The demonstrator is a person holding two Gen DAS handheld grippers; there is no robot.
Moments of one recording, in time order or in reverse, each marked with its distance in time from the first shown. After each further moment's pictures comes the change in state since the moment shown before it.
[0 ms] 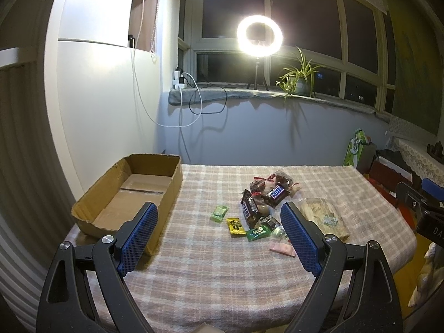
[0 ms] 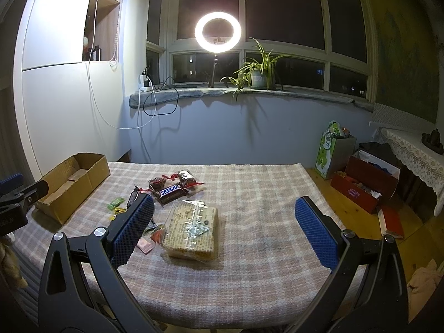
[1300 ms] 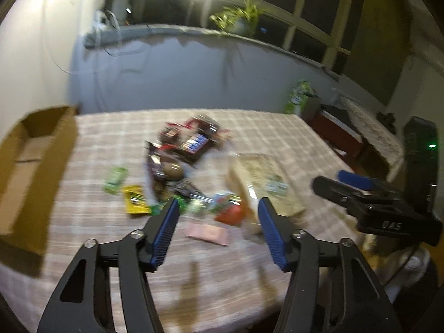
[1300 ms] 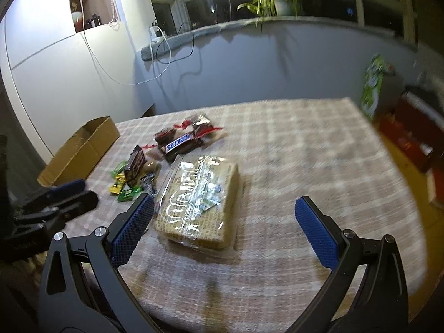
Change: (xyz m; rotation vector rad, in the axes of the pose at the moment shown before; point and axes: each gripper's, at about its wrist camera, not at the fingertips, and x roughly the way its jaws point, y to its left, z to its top) left arm 0.100 -0.060 -0.011 0.028 0.336 -0.420; right arm 0.118 -0.028 -0.032 0.131 0.346 0.271
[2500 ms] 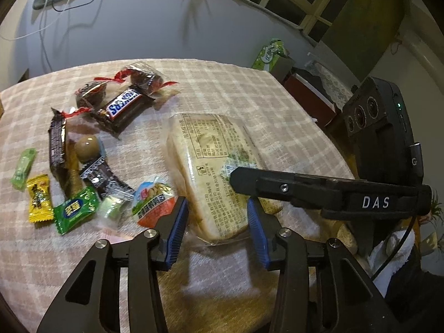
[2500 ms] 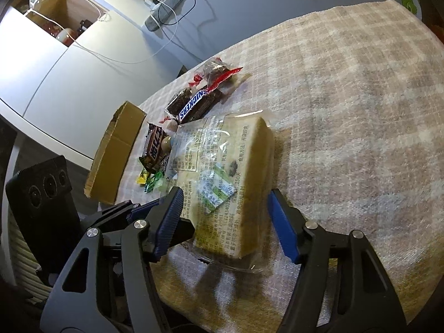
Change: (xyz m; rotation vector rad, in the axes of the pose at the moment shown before) left arm 0.083 -0.028 0.005 0.012 0.226 -0.177; right arm 0.088 -0.037 0.005 0.238 0.312 0.347
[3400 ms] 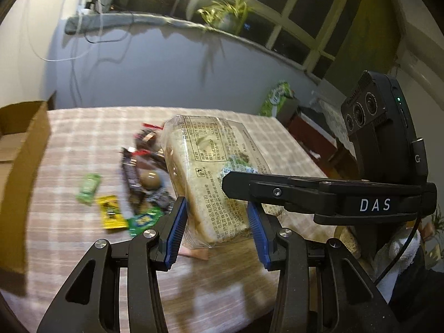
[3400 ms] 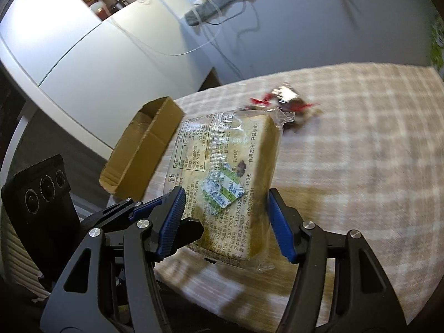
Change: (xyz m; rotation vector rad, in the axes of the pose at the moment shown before) left arm -0.090 0.029 -0.006 -0.029 -0.215 0.055; right arm -0.005 0.102 0.016 -0.189 -0.014 -0.004
